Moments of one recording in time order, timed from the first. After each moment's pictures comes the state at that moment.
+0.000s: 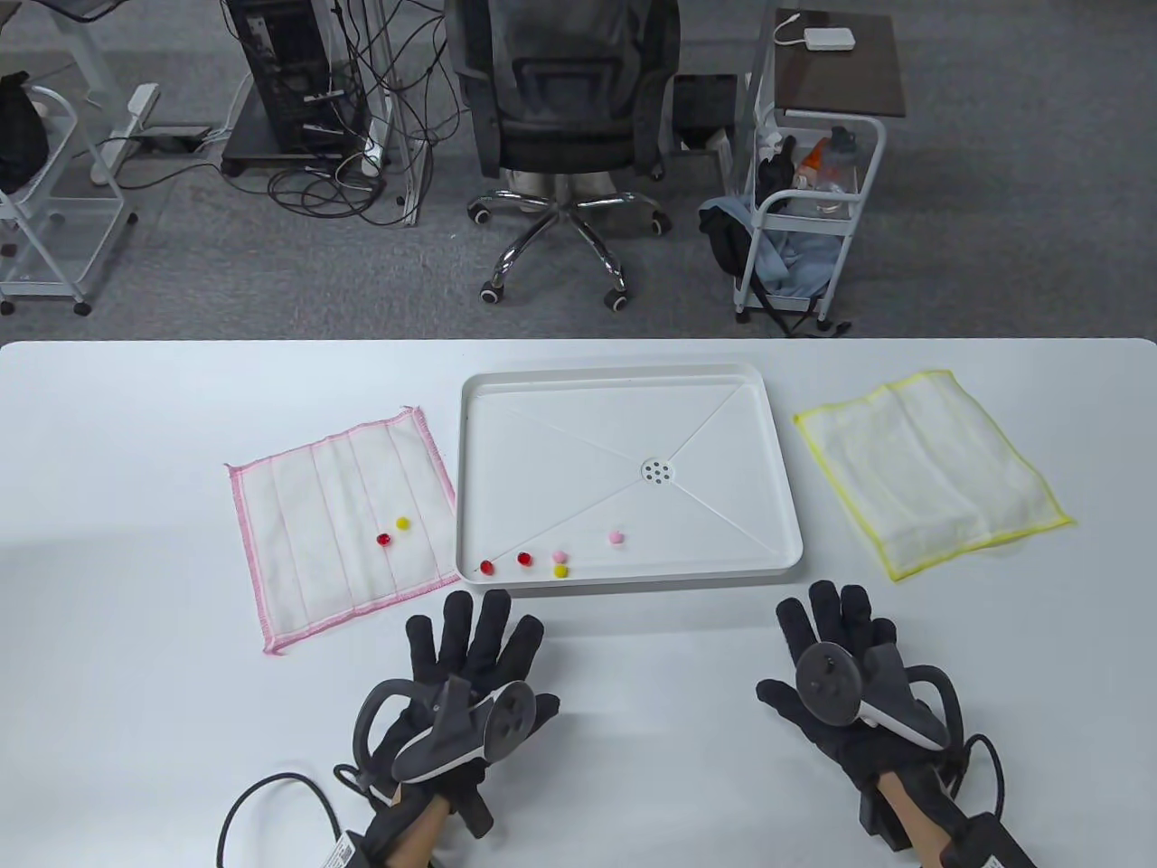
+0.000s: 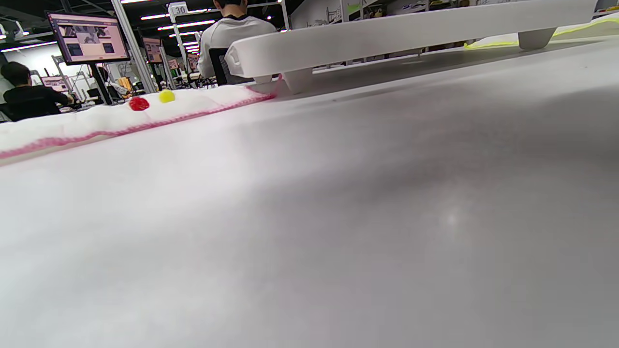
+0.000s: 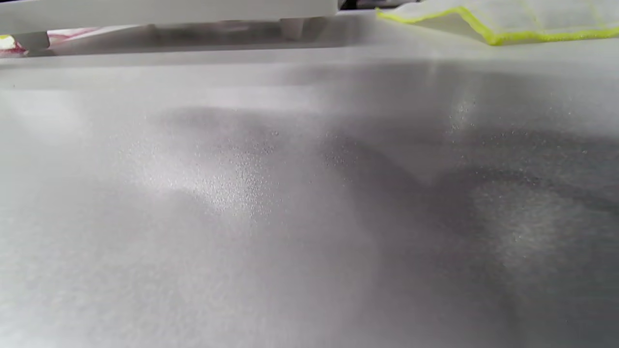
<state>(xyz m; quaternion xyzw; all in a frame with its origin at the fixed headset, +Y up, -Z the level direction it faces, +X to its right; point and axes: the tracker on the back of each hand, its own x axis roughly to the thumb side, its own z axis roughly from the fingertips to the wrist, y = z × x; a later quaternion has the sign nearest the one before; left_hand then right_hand) -0.146 -0.751 -0.232 -0.07 -0.16 -0.08 0.98 0.227 -0.763 -0.244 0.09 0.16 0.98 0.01</state>
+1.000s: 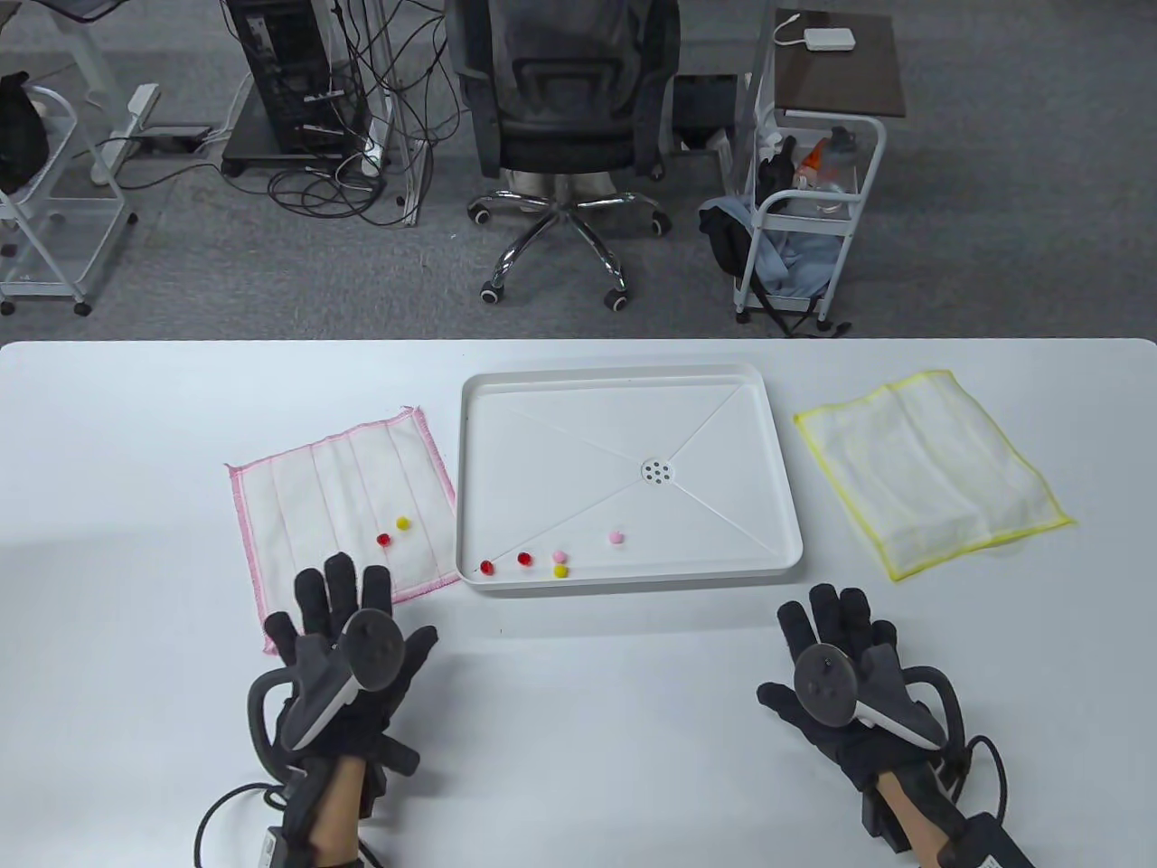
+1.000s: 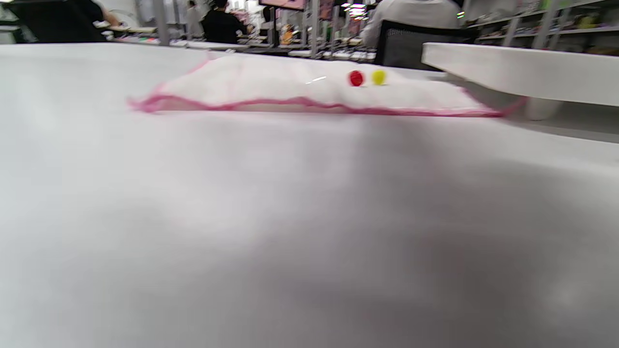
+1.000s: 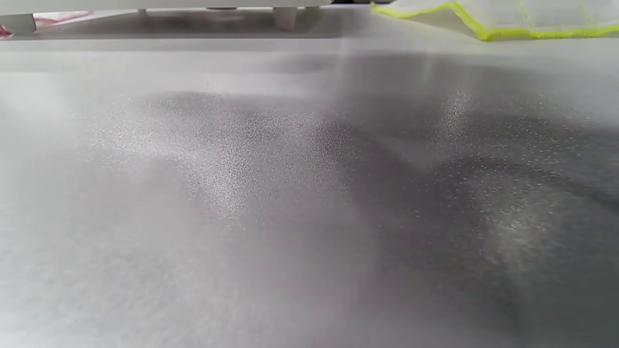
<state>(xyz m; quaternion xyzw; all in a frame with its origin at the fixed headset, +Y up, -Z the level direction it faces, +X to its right) -0.269 -0.740 -0.264 -0.11 0.10 0.05 0.99 0.230 -0.767 -0.245 0.08 0.16 0.98 0.00</state>
